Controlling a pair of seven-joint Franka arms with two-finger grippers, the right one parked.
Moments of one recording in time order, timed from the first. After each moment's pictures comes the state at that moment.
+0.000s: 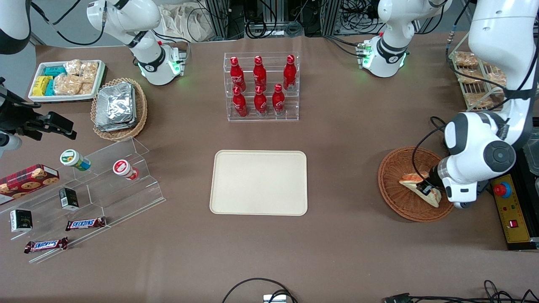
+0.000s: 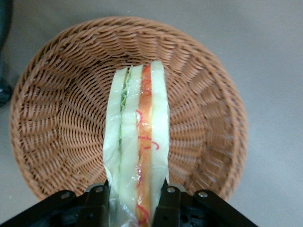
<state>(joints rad) 0.15 0.39 -0.19 -1.84 0.10 2.12 -0.86</state>
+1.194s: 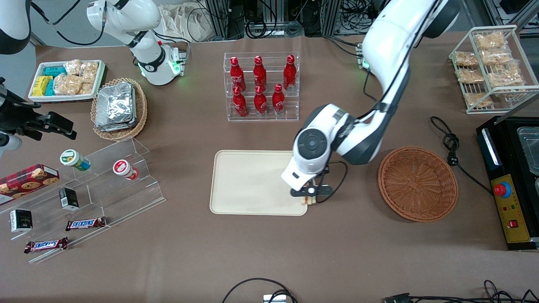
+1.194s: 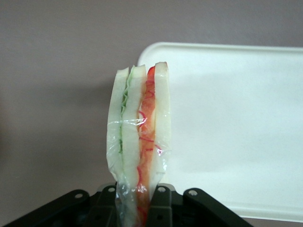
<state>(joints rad) -0.49 0.73 -0.20 -1.32 0.13 1.92 -0.70</state>
